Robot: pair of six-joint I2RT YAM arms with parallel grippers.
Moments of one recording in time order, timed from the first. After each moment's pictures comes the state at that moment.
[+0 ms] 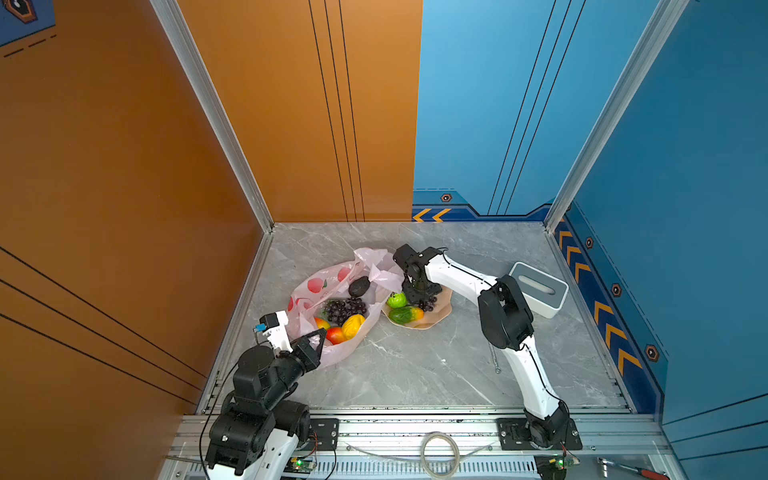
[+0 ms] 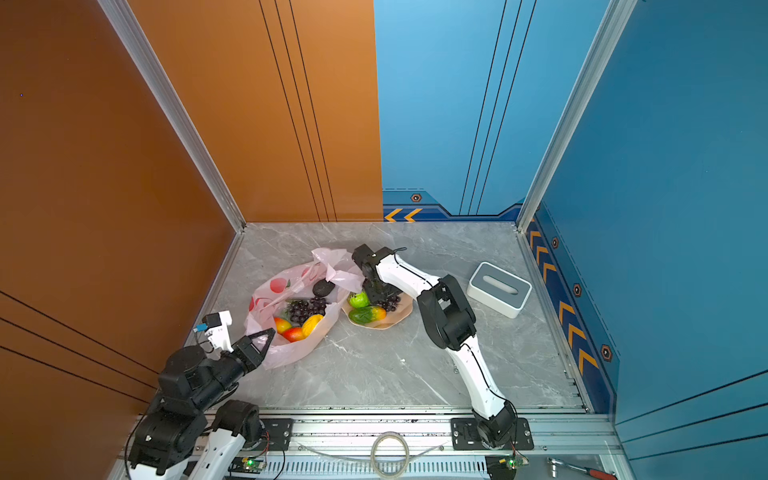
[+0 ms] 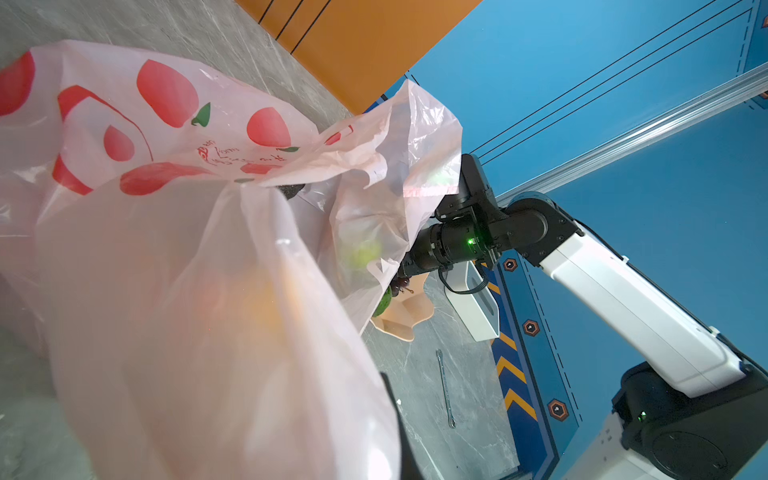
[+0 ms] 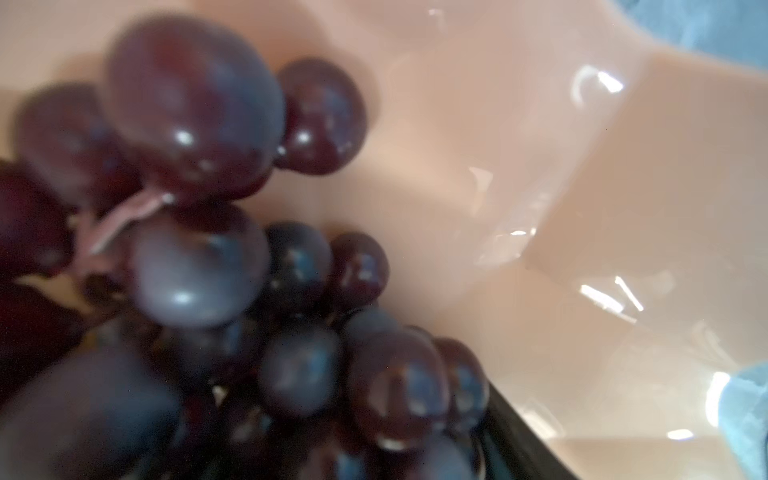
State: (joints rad) left arm -0.18 0.17 0.61 -0.77 0.25 -0.83; right arm 0.67 2.31 1.94 -1.06 0.20 0.25
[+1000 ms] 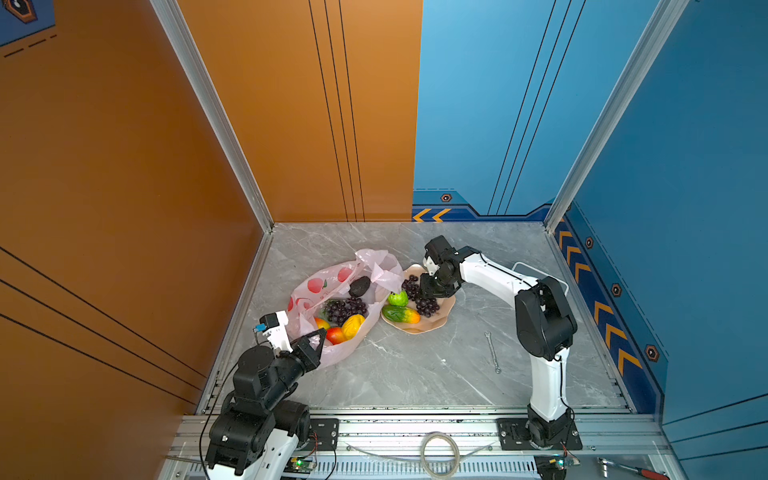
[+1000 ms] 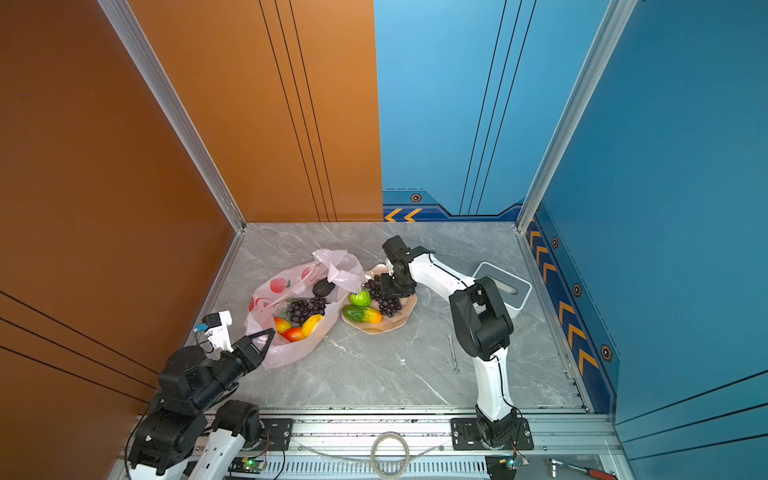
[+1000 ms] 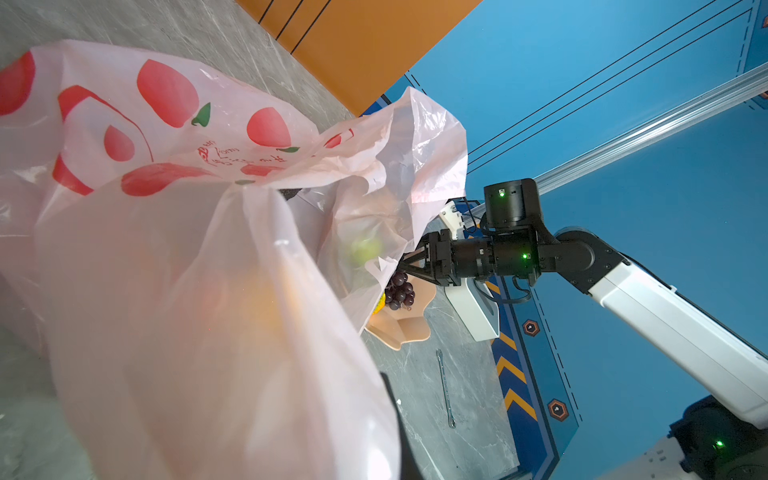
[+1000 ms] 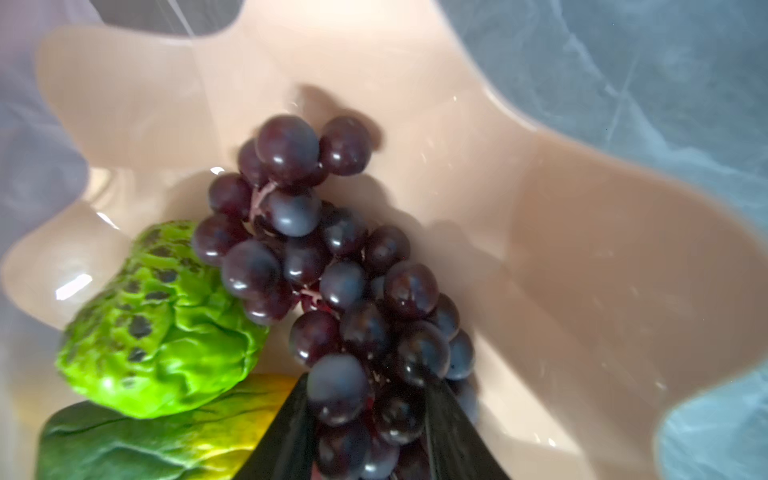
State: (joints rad) left arm -0.18 0.17 0.61 -0.77 0.25 -0.83; right arm 0.52 2.02 1.58 -0.78 -0.23 0.42
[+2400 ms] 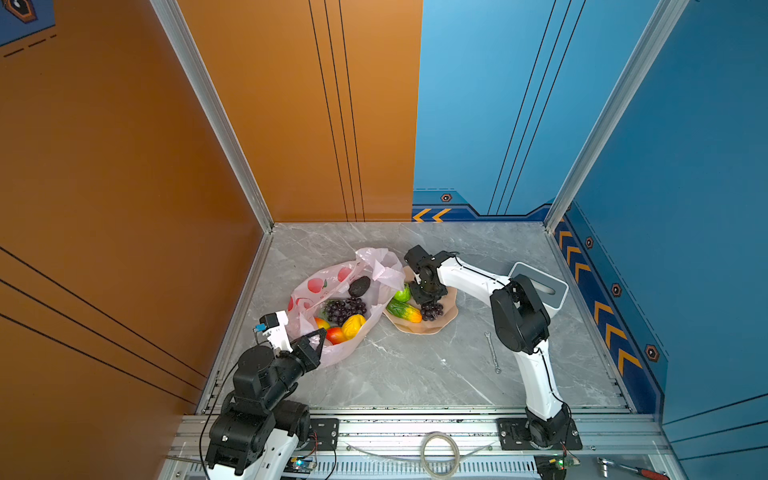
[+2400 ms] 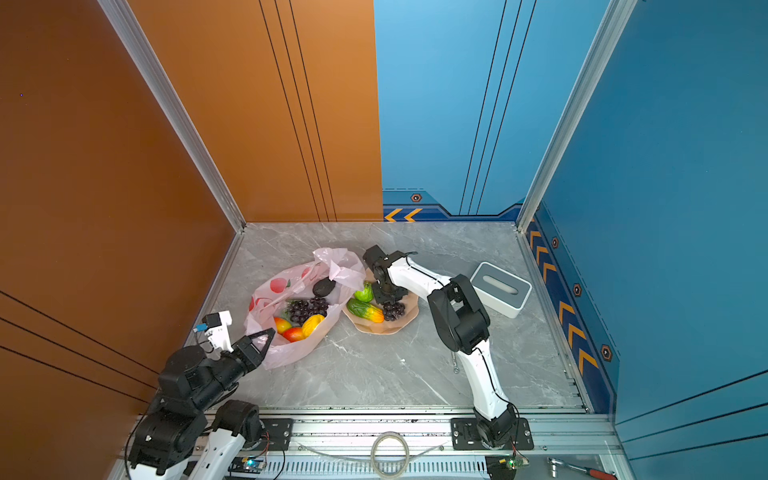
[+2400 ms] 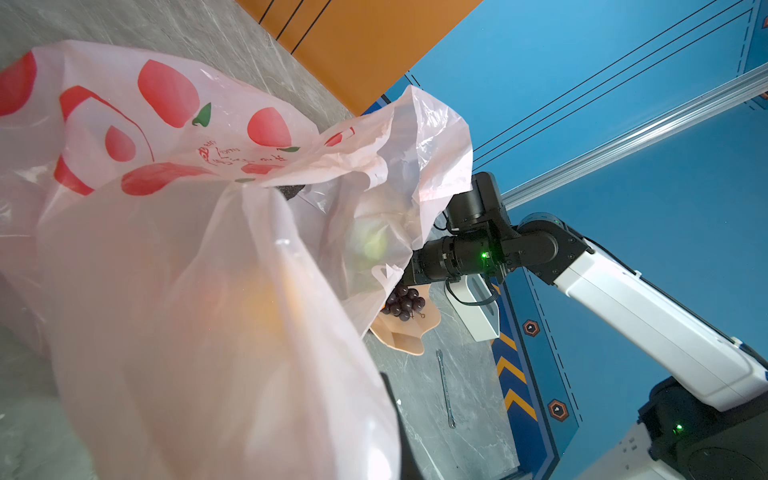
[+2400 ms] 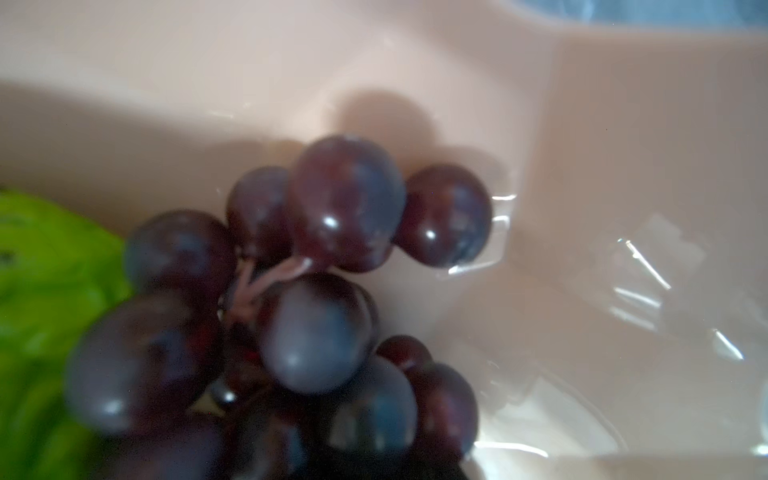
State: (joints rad) left arm -0.18 0.17 0.61 -0.77 0.25 -0.83; right arm 0.63 2.19 1.73 -0.91 0.10 0.29
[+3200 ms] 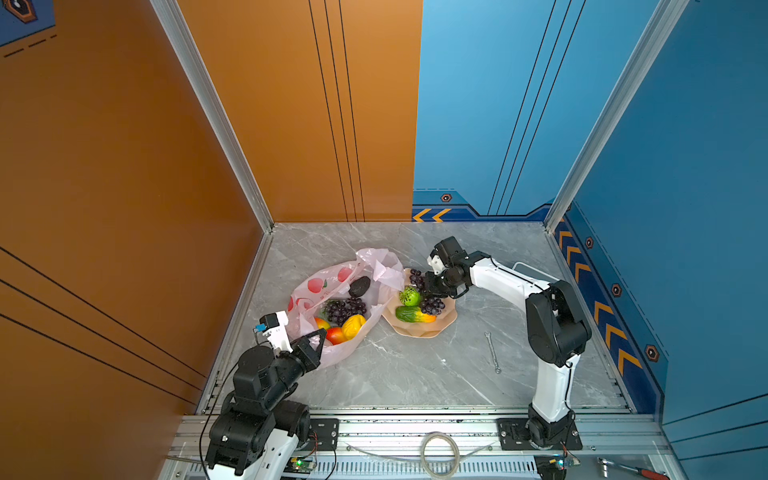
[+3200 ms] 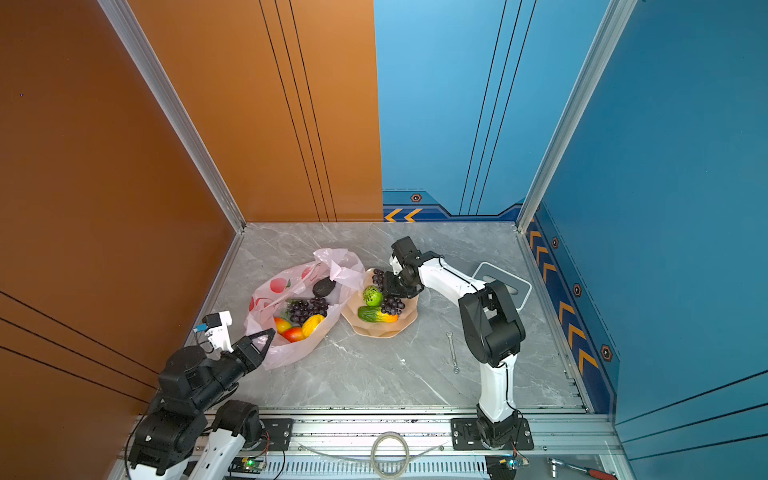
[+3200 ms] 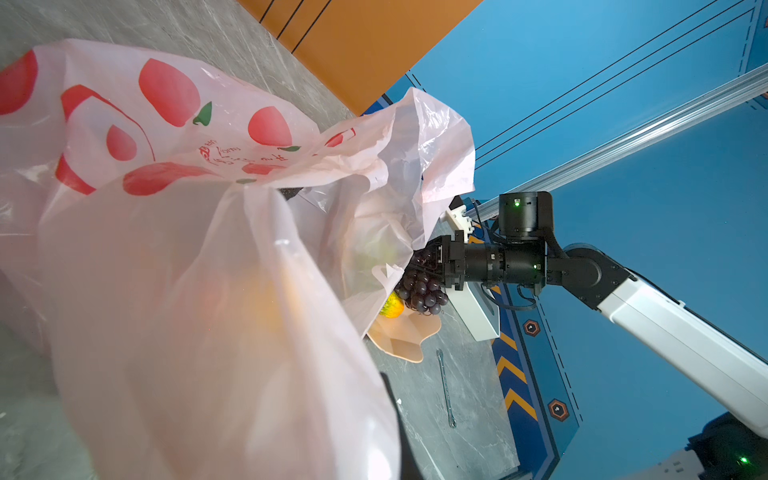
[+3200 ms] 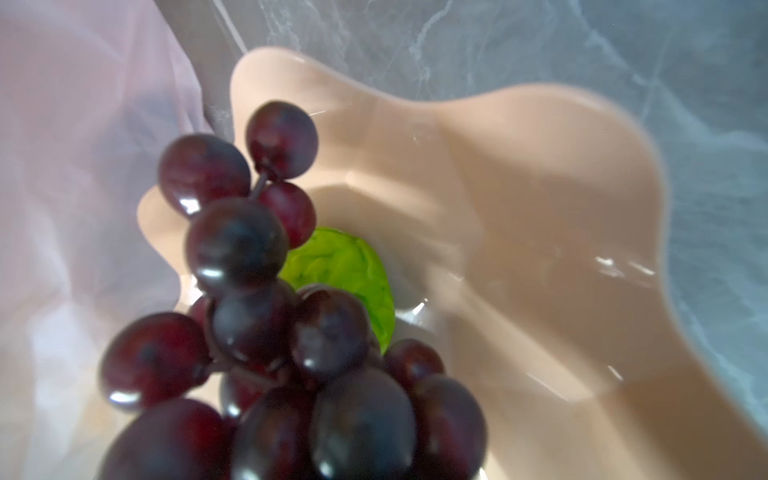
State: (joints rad) left arm -0.18 0.17 0.61 -0.77 0.25 -0.83; right arm 0.49 1.93 1.43 -0.62 -0.36 0.49
